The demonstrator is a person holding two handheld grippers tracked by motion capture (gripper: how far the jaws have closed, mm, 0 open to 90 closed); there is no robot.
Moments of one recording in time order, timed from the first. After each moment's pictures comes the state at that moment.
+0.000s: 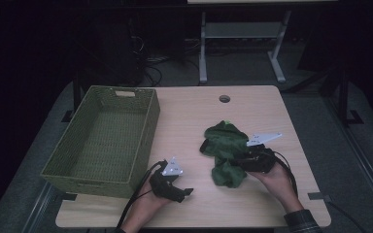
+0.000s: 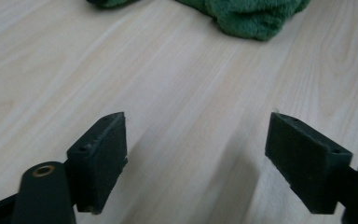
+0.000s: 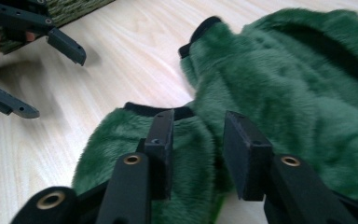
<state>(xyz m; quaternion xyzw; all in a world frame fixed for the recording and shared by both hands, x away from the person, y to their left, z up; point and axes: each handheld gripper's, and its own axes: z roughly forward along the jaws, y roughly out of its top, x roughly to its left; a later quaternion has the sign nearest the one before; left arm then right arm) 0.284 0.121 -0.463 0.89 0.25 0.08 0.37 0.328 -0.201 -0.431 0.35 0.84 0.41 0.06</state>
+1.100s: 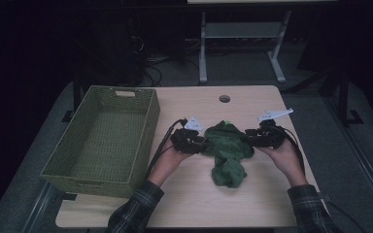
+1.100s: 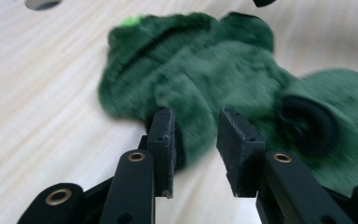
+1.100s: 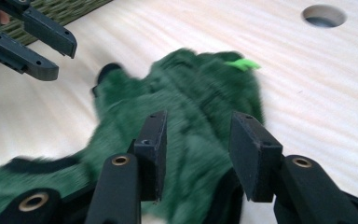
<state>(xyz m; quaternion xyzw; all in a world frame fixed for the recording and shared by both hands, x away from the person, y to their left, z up) 0.392 0.061 -0.411 0.89 0.23 0.09 0.39 0.391 -0.236 -0.412 0.39 0.82 0.41 0.10</state>
